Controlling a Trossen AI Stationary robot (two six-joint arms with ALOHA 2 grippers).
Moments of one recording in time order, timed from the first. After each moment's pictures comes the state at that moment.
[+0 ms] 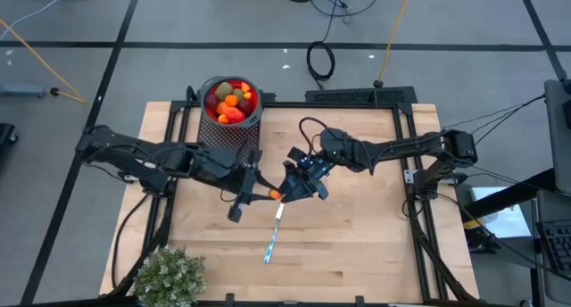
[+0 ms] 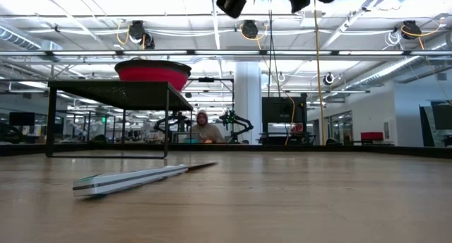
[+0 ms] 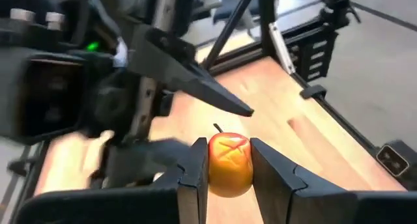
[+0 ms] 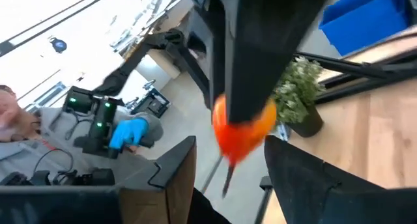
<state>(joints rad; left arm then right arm) -0.23 1.32 1.29 -0.36 0.00 0.25 -0.05 1.63 1.14 0.51 -0.78 0.75</state>
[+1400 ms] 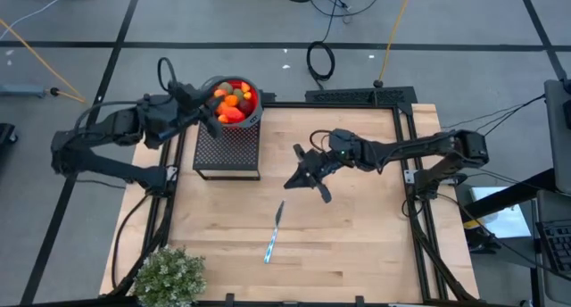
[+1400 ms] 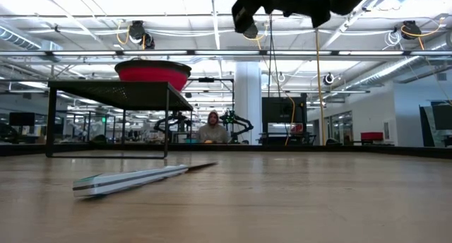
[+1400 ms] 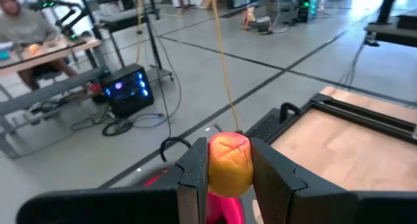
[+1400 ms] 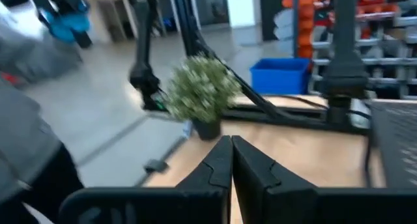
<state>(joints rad) 0.09 0.99 1.29 -0.59 -0.72 -0.10 -0.08 1.54 0.96 0.51 -0.61 0.11</state>
